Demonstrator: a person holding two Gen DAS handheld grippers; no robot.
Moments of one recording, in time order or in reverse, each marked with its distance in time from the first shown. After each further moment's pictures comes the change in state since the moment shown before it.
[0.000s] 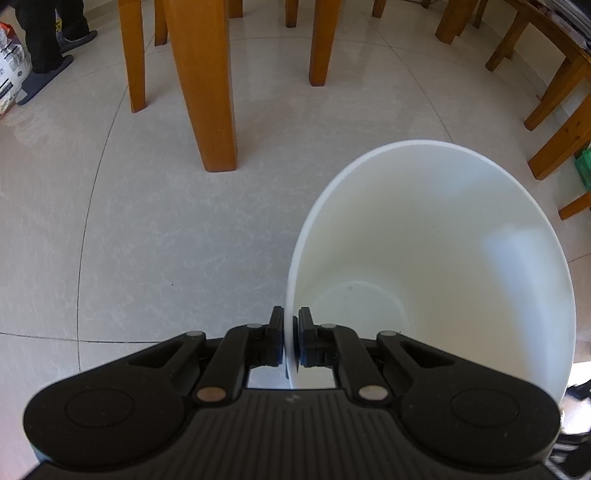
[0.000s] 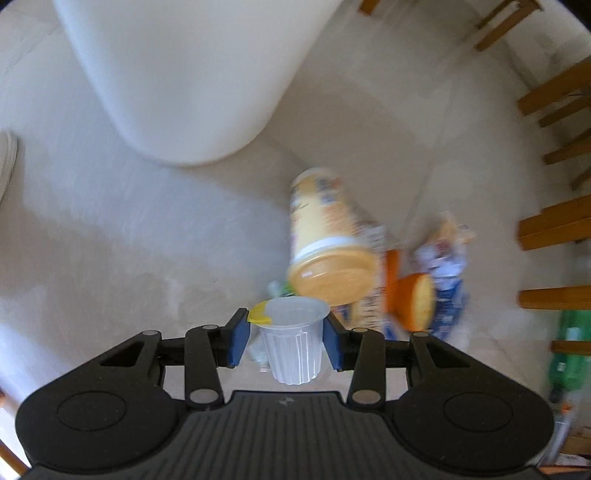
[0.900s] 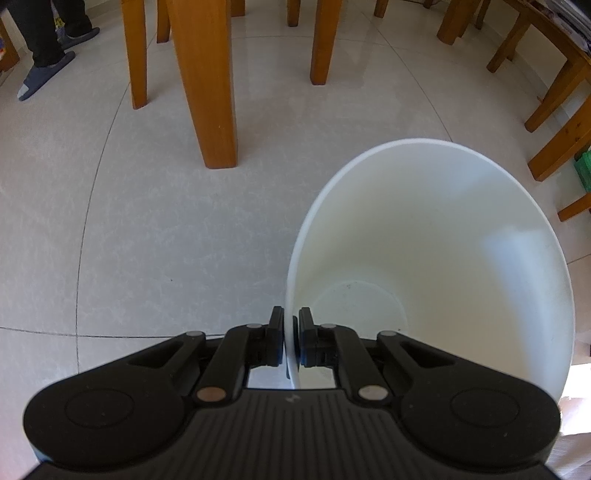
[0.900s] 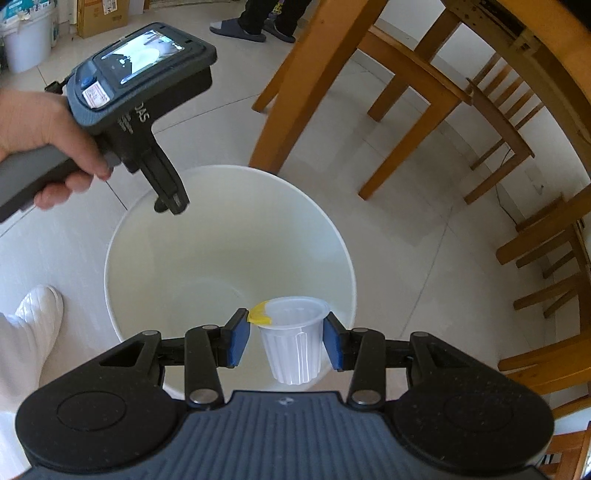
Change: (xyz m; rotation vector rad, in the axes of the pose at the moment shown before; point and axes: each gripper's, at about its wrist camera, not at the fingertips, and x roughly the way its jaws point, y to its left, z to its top) left arm -0.003 -0.001 -0.004 -0.014 0.003 -0.006; right arm -0.147 0.027 0.152 -0.151 -0.339 0.001
